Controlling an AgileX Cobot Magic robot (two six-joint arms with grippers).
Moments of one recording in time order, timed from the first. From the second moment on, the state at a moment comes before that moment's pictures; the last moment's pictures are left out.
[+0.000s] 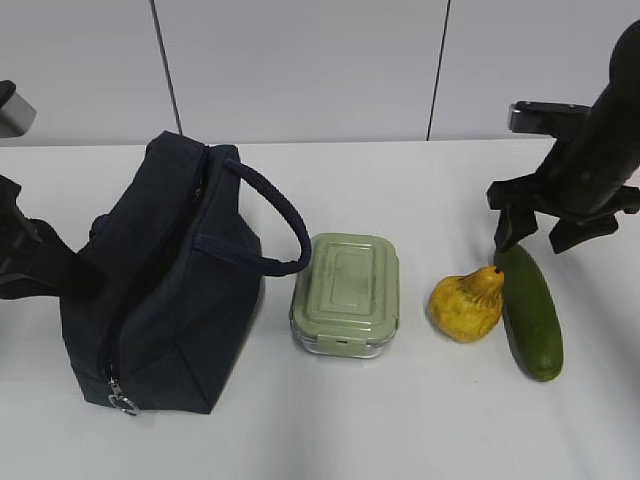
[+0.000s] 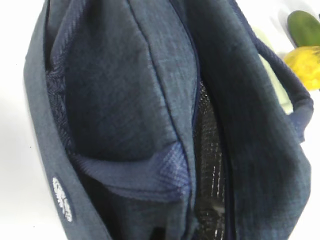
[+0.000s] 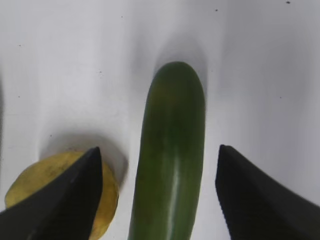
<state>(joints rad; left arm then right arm) -0.13 1.32 -0.79 -0.66 0.79 0.74 0.08 1.91 -1.34 0.14 0.83 -0.04</state>
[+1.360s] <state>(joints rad) -0.13 1.32 -0.79 -0.66 0.77 0.74 0.19 1.88 -1.79 0.41 1.17 -0.16</state>
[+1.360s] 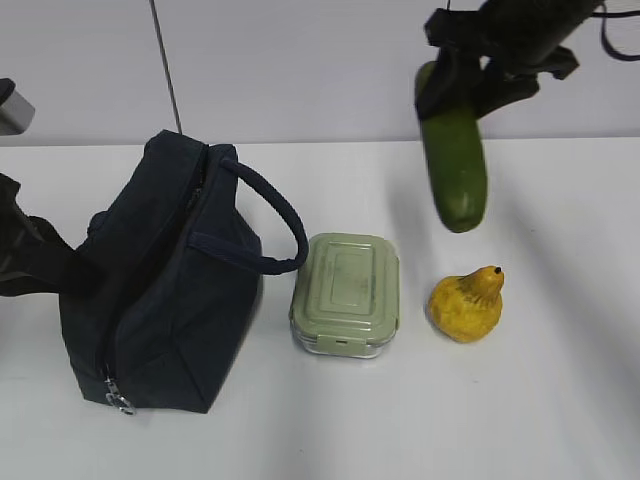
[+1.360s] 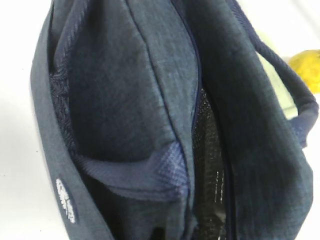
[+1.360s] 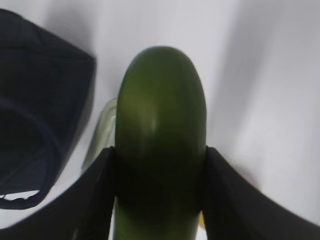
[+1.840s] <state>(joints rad) -0.13 1.32 -0.79 -0.66 0.76 0.74 0.53 1.90 -1.79 0.89 0.77 -0.48</state>
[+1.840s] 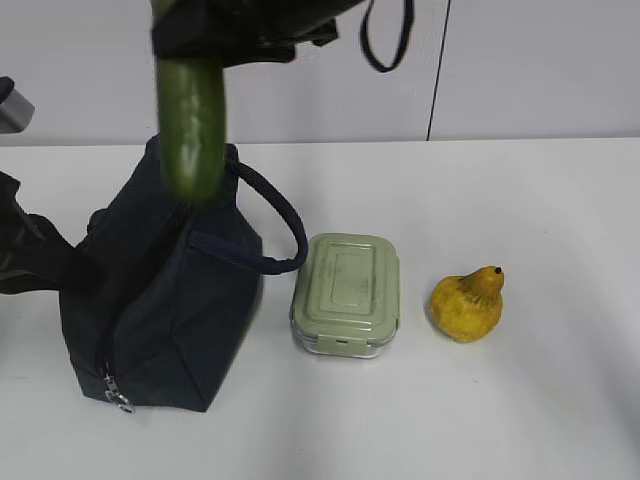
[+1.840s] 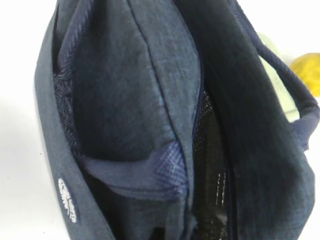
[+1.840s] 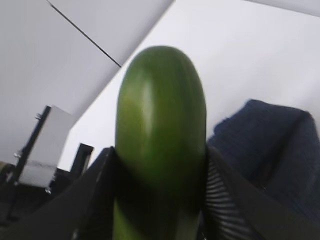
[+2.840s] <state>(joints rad) -0.13 1.32 -0.79 -0.66 0.76 0.74 0.53 2.11 -1.84 0.81 0.88 -0.61</state>
